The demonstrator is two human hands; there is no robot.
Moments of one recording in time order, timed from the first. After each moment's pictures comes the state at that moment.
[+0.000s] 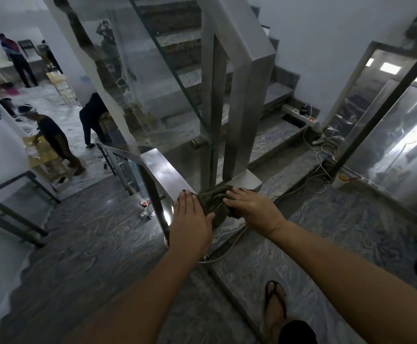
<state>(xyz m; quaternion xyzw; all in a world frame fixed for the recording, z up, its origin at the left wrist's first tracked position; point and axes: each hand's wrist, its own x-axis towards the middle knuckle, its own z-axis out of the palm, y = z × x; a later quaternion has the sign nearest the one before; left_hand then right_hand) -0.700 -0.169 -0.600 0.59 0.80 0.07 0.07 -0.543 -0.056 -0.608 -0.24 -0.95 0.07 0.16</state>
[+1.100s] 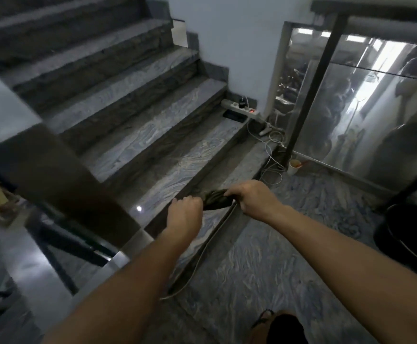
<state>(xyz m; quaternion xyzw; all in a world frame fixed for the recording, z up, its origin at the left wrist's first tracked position) -0.534 0.086 -0.586 0.71 0.70 -0.05 0.10 -0.347 0.143 -0.597 -0.42 -0.87 0.16 0.18</state>
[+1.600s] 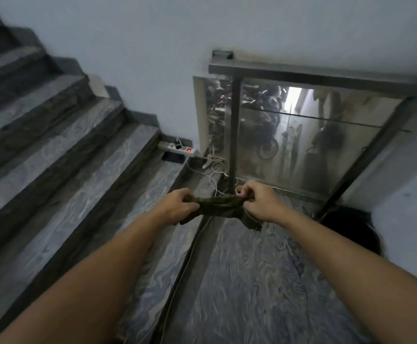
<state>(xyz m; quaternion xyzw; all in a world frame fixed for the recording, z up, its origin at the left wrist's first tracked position) -0.369 0.305 -0.424 0.70 0.59 0.04 0.40 -0.125 0.274 -0.465 -0.67 -0.63 0.32 0.24</state>
